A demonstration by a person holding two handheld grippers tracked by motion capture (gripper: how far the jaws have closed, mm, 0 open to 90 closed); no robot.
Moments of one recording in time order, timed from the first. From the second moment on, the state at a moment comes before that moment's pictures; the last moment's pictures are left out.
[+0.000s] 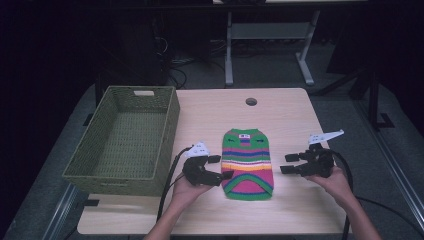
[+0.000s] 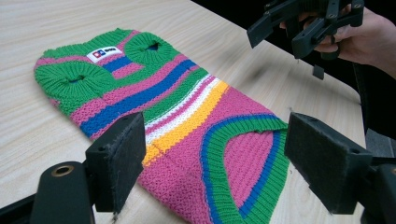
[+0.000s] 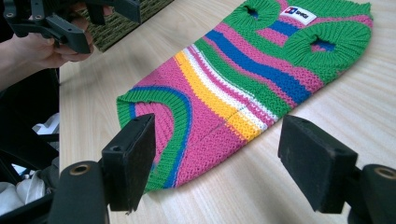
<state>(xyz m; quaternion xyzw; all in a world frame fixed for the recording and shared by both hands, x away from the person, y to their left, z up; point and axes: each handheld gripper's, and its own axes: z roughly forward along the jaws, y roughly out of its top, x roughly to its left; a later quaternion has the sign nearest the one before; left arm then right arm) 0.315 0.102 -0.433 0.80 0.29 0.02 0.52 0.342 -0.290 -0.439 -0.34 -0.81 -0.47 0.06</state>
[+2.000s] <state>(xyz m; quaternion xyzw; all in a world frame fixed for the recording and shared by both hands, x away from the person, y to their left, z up) 0.254 0.140 -0.444 0.81 0.29 0.02 0.50 0.267 -0.319 -0.471 -0.36 -0.79 -0.49 0.05</state>
